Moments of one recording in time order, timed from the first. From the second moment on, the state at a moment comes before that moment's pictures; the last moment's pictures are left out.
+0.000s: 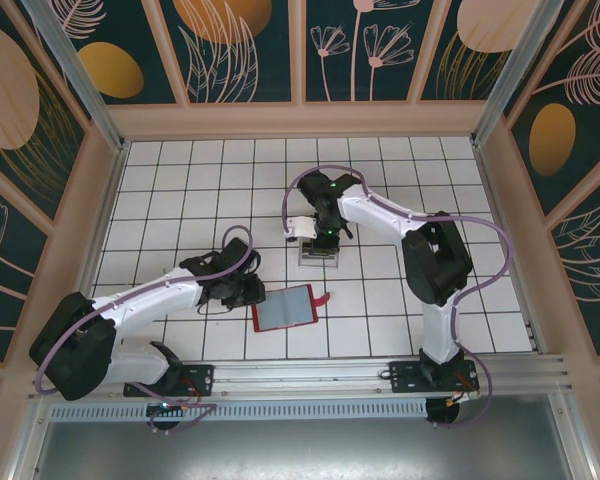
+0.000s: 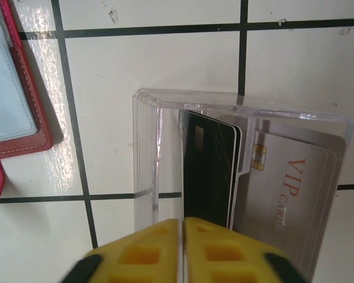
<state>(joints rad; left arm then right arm) -0.72 1.30 0.67 -0.53 0.15 -0.85 0.68 1.96 1.56 -1.01 -0.12 -0.92</state>
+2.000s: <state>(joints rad) -0.15 1.37 0.26 0.87 -0.56 -0.10 0.04 1.48 0.26 0.96 0.22 0.10</state>
